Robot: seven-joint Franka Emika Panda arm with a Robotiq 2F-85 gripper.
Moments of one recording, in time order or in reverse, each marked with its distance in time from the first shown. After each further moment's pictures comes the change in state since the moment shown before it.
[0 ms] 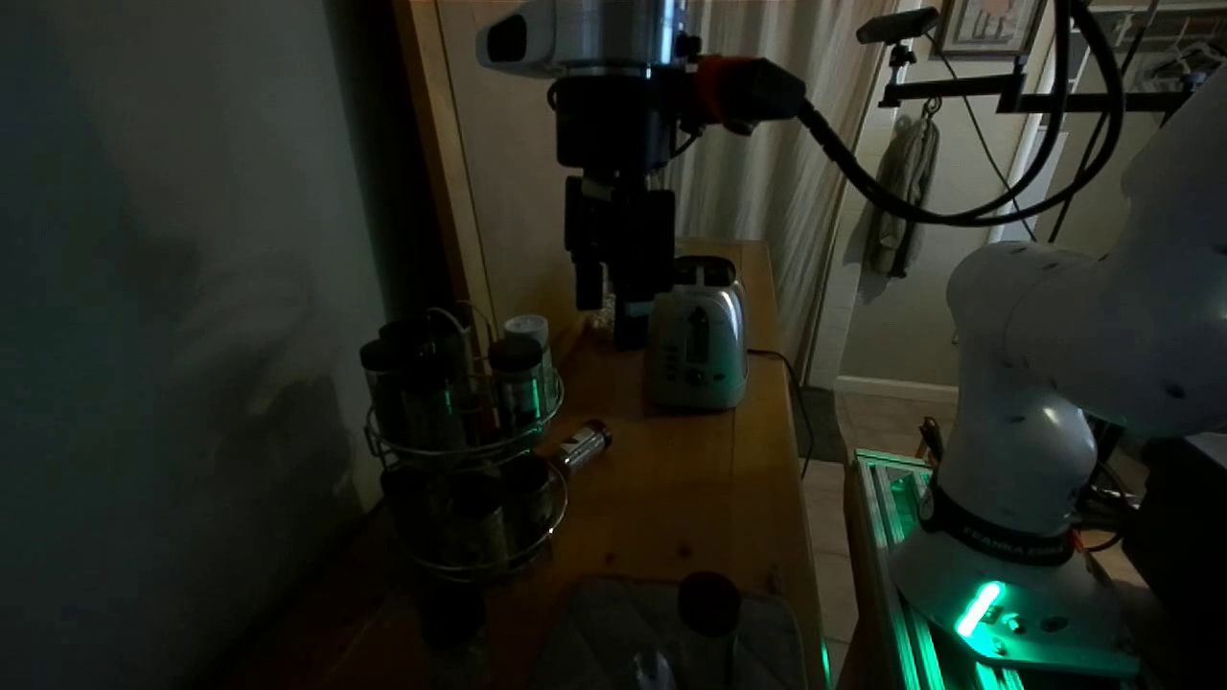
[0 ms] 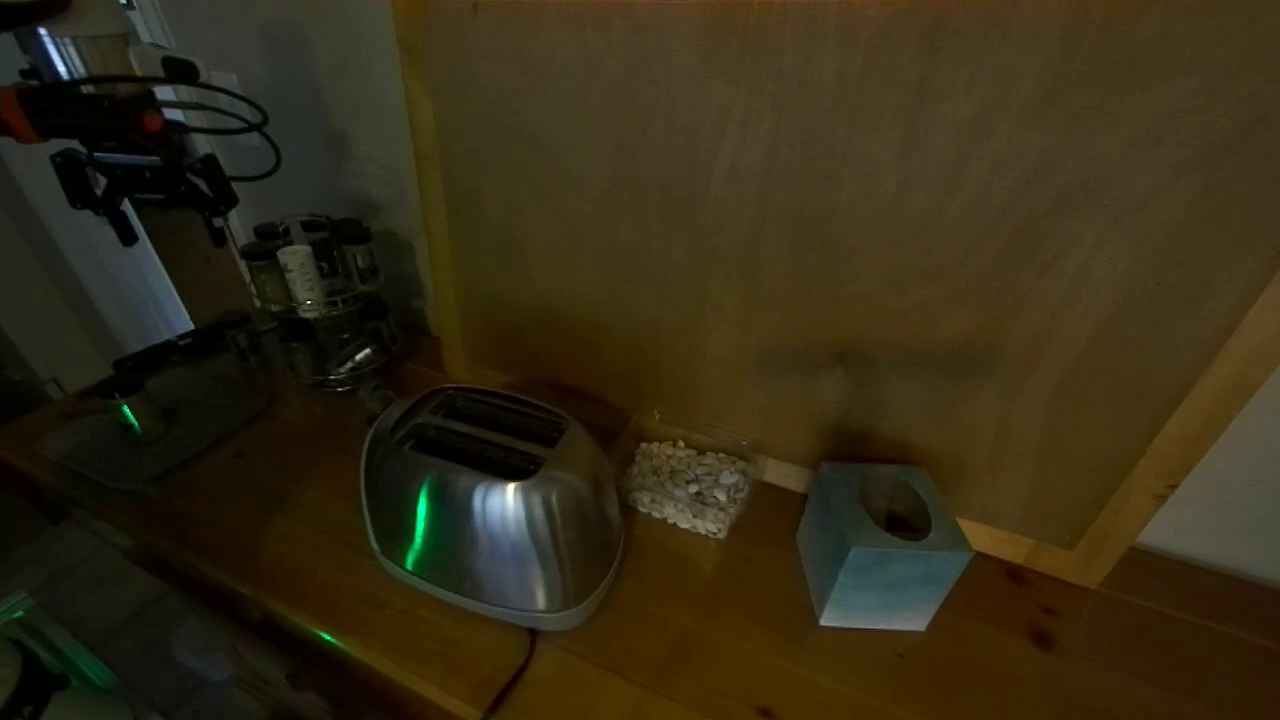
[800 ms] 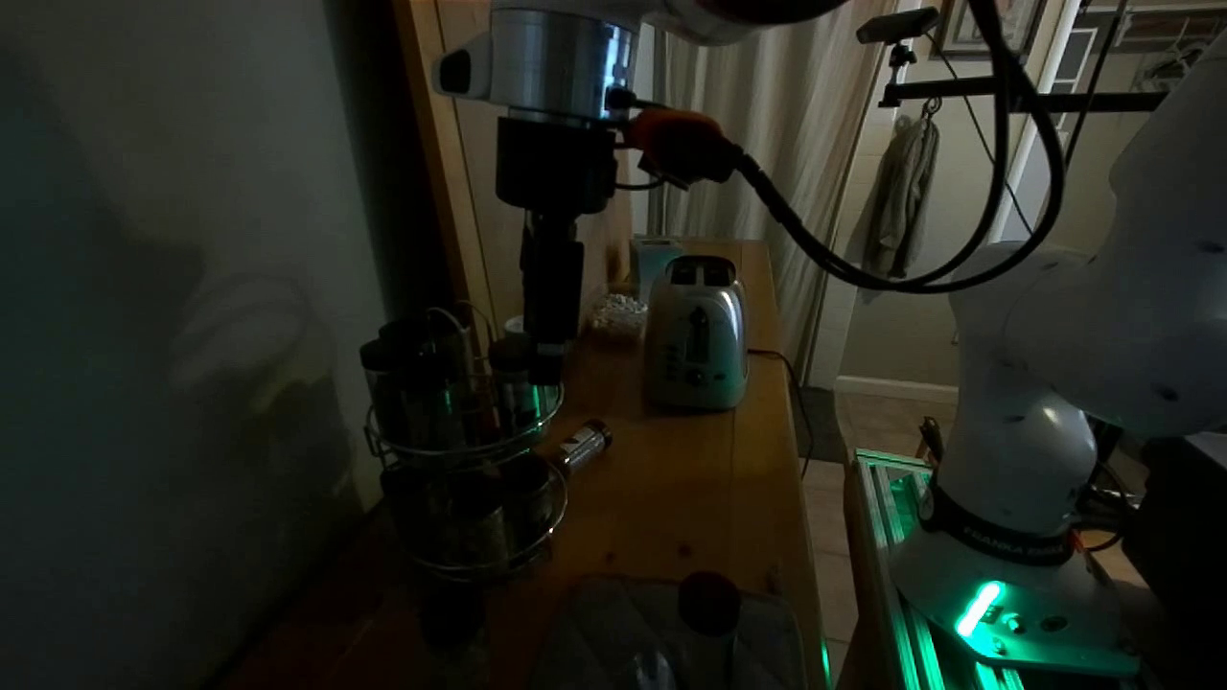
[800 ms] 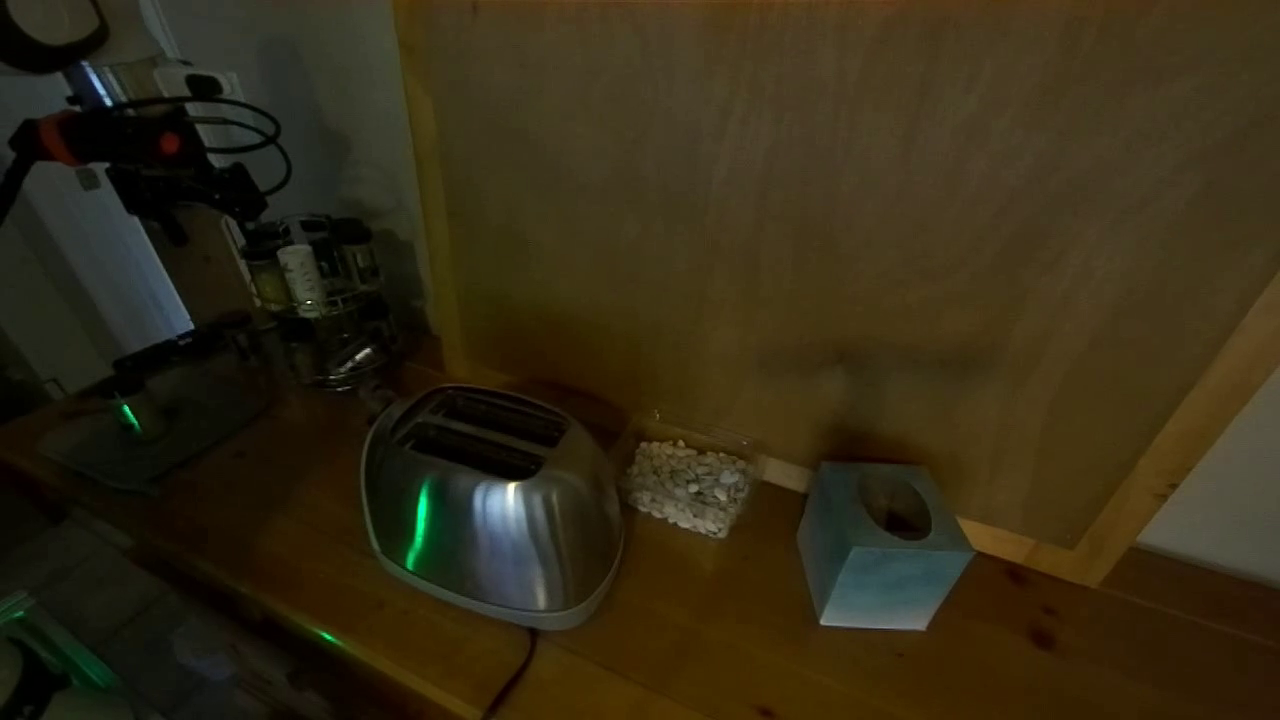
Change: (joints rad) arm -0.028 0.097 0.052 0.003 -0.044 0.194 0.178
